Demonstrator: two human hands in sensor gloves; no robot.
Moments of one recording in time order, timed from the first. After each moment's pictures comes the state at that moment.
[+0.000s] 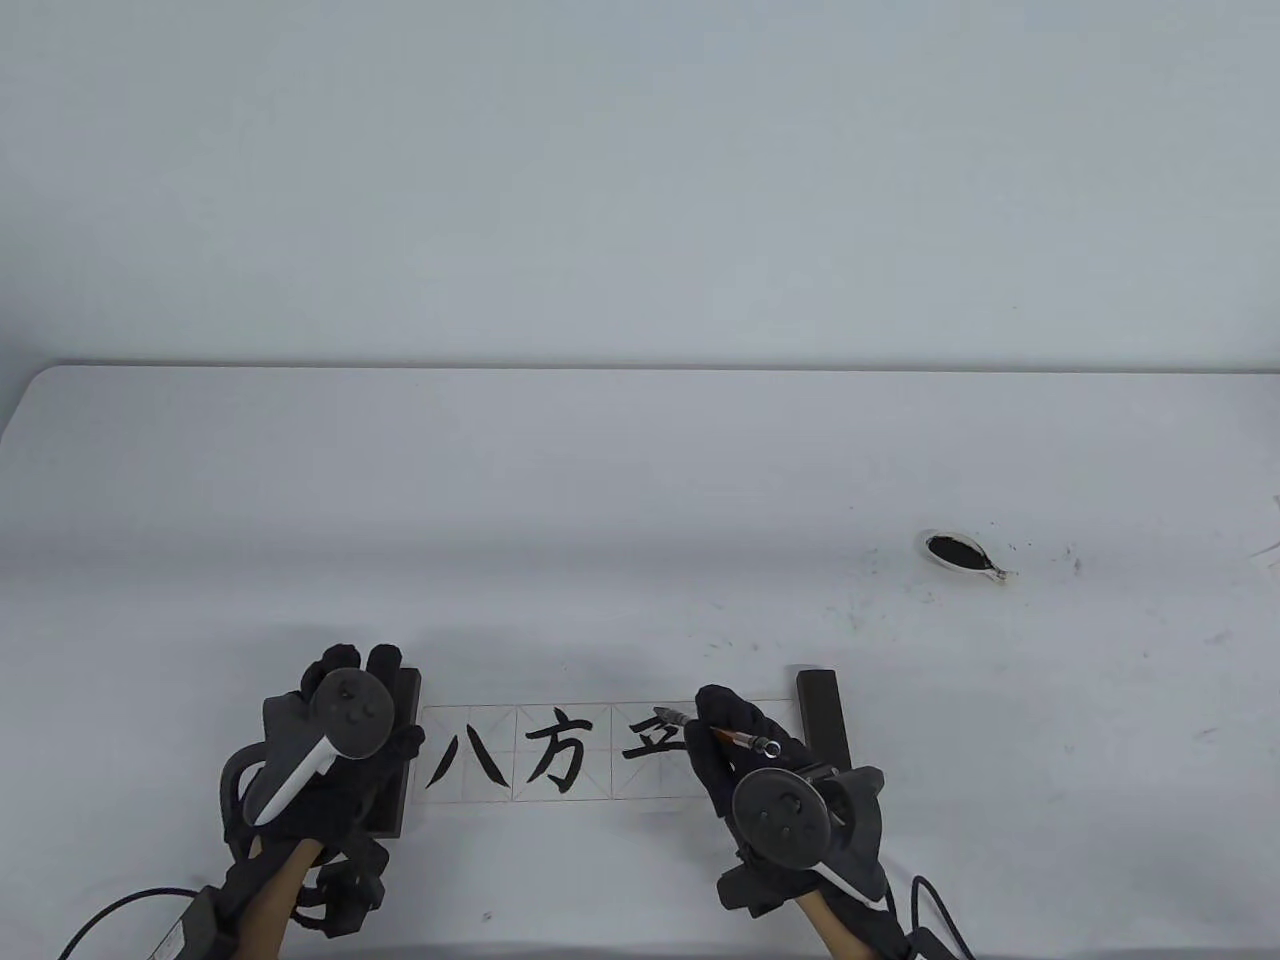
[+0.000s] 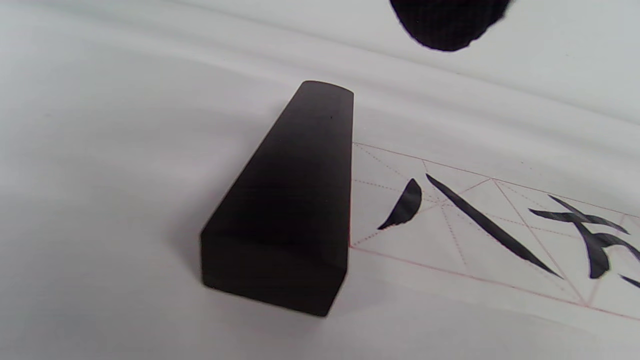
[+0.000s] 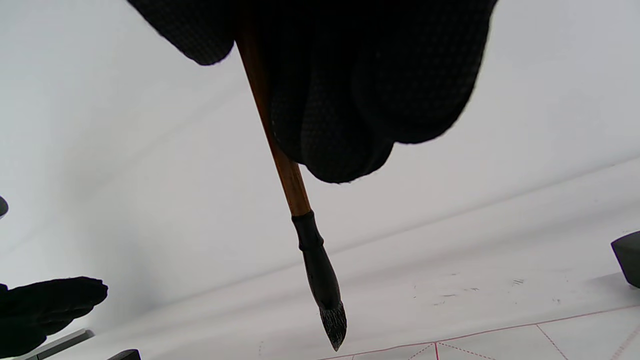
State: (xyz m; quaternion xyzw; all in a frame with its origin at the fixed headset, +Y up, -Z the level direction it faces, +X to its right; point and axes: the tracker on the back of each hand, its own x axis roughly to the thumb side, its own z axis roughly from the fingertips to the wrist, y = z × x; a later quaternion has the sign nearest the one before) left_hand -0.273 -0.720 -0.288 -0.15 0.07 0.11 0.98; right_hand 0.097 -0.688 -0.253 0.16 -0.18 0.95 0.20
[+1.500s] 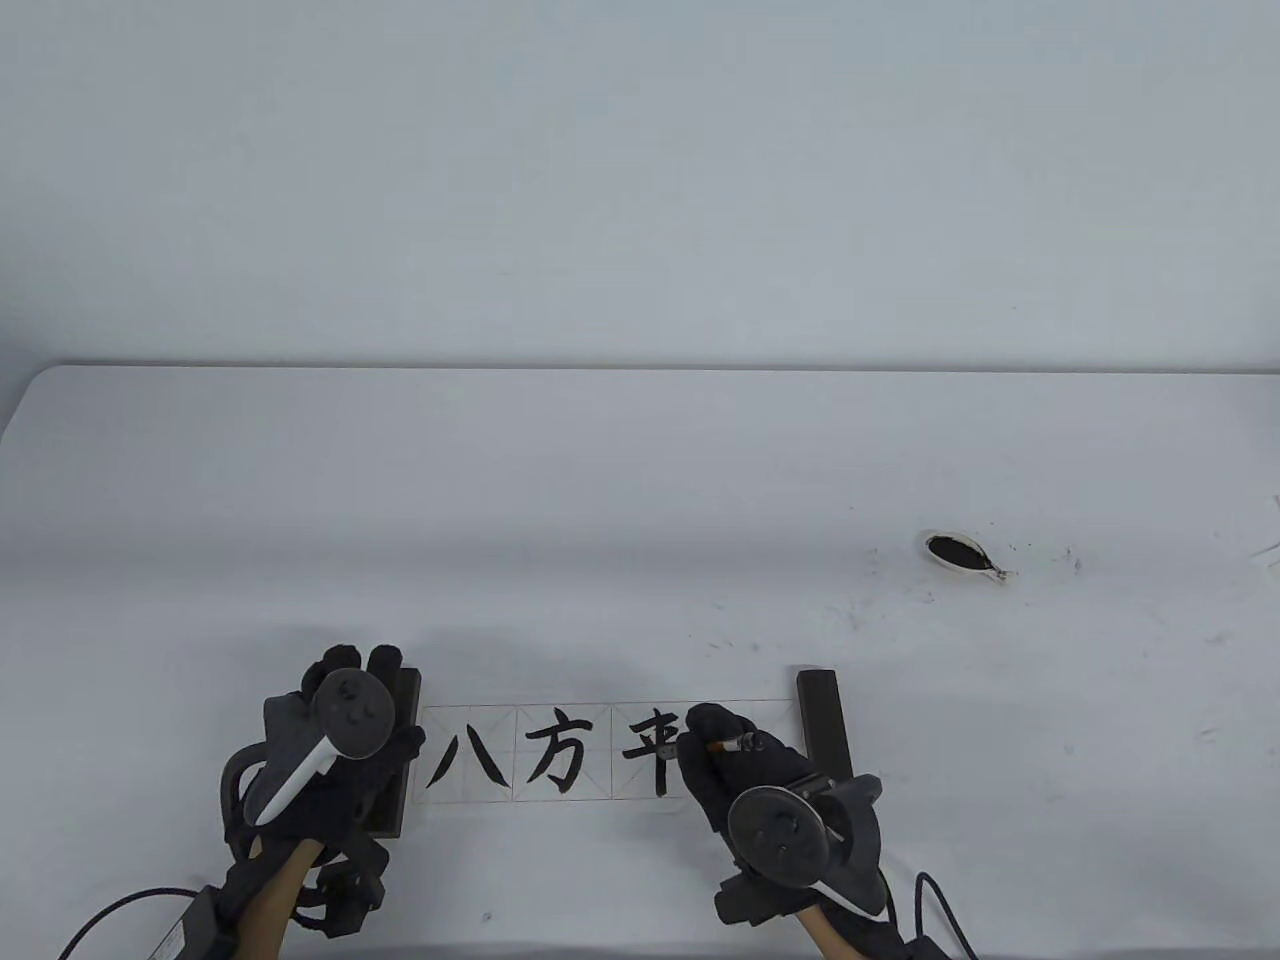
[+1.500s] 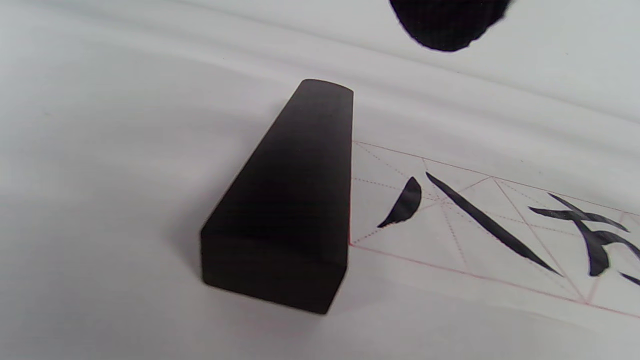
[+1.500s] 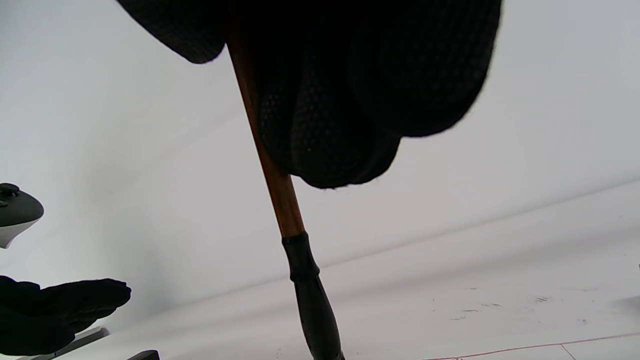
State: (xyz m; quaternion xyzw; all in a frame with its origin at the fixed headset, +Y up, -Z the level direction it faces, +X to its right) left_hand -0.272 -0.722 -0.288 -0.15 0.07 0.11 0.98; right_hand 0.092 -0.678 -0.241 0.18 -0.20 0.94 0.19
